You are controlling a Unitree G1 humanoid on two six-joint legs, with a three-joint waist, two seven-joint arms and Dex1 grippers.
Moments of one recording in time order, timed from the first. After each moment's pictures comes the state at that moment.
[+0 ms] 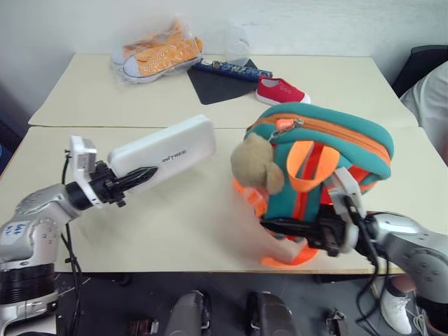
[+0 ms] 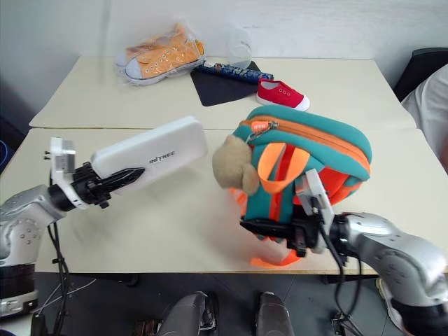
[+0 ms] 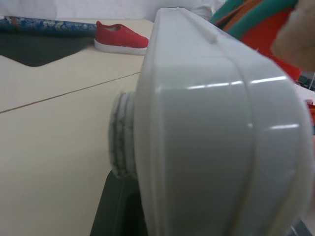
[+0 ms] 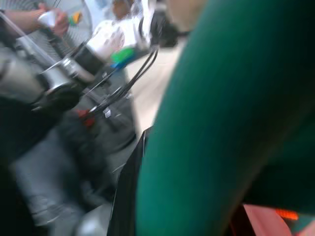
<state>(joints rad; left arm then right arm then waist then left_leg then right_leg) -0.30 0.71 0.38 -0.06 -0.72 0.61 -0.97 -0.12 -0.84 -0.18 -0.59 1.19 0.87 0.88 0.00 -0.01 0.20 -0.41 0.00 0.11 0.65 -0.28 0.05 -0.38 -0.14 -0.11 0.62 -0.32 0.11</state>
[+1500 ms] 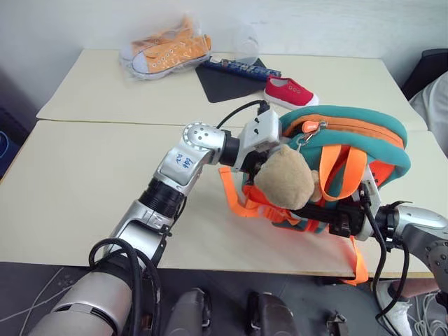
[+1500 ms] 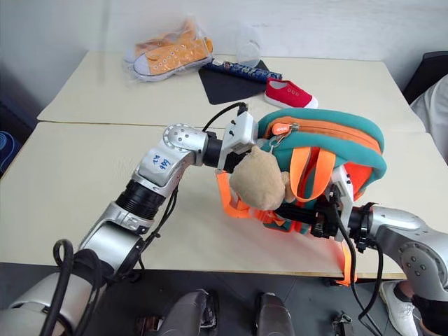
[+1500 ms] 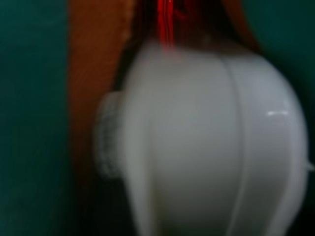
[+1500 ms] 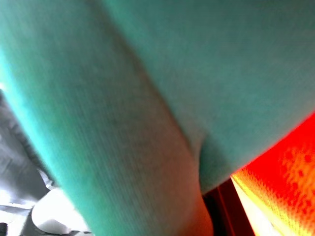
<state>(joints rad) -1.05 0.19 -0.32 0.34 -0.24 0.31 -1.08 -0.14 -0.83 -0.23 -0.47 0.98 0.84 0.84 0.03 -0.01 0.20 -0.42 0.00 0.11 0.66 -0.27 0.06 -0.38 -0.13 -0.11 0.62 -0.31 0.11</state>
